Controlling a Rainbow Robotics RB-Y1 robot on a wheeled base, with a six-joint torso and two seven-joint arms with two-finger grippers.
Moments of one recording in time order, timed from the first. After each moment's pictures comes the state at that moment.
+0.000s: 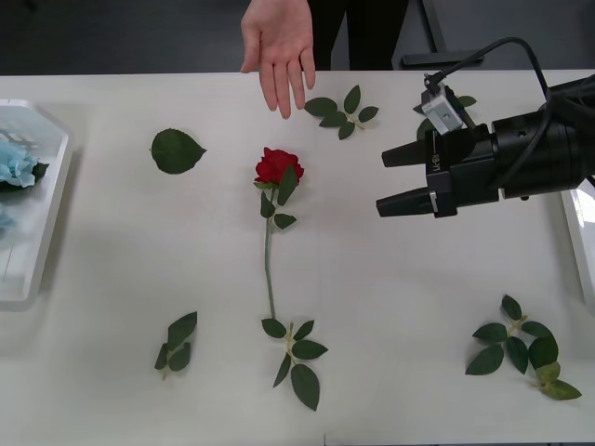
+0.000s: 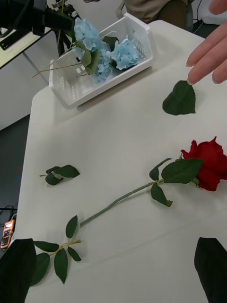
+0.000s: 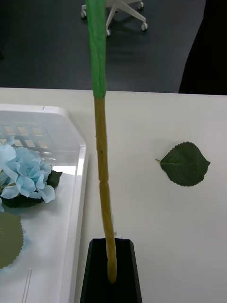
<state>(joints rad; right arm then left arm) -0.51 -0.82 0.25 -1.63 -1.86 1.21 2.50 0.24 0.83 0.36 -2.17 0.78 0.81 -1.33</state>
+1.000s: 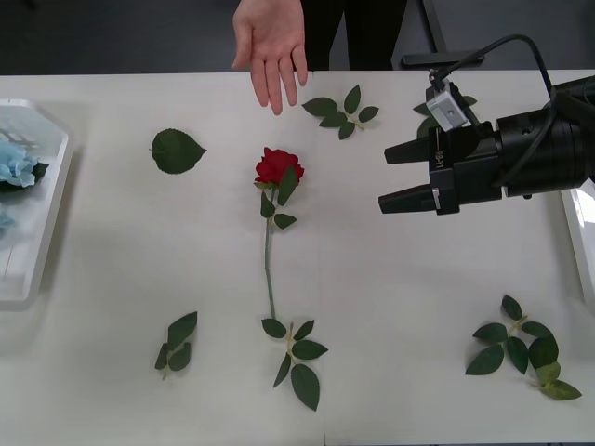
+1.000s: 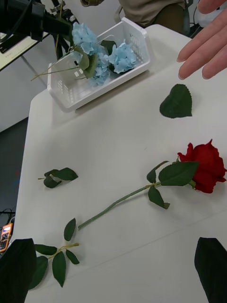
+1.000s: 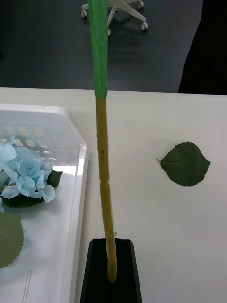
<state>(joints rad) -0.51 -0.82 0.24 -1.63 -1.87 1.20 2.50 0.24 0.83 0.36 -2.17 0.78 0.81 -1.33</state>
